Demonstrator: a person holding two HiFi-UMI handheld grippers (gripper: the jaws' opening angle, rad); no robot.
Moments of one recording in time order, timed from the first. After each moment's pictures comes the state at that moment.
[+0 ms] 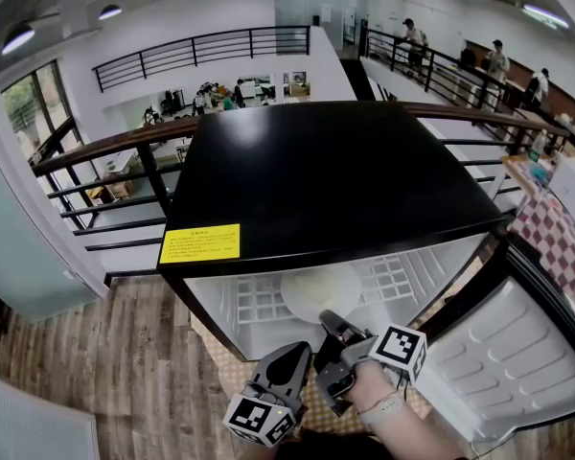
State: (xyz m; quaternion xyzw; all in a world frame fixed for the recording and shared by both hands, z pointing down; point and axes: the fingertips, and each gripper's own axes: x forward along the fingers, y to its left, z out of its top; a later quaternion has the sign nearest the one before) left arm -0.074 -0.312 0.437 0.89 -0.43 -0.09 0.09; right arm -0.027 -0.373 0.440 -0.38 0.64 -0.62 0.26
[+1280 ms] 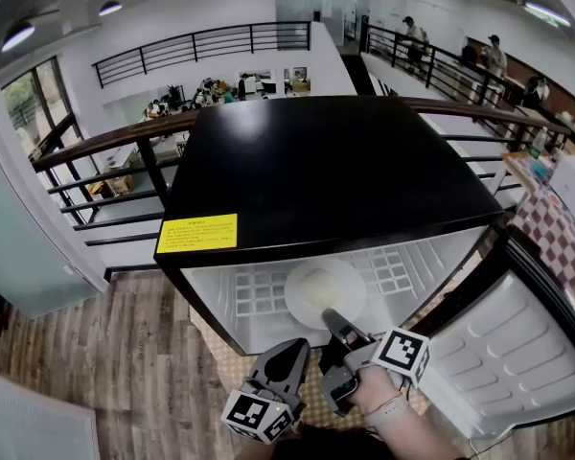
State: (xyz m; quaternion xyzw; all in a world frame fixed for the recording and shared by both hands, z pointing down) left arm -0.074 -0.307 0.439 0.89 -0.43 -0.09 0.10; right arm -0.020 -0.361 0.441 -0.38 0.67 -0.59 0.25
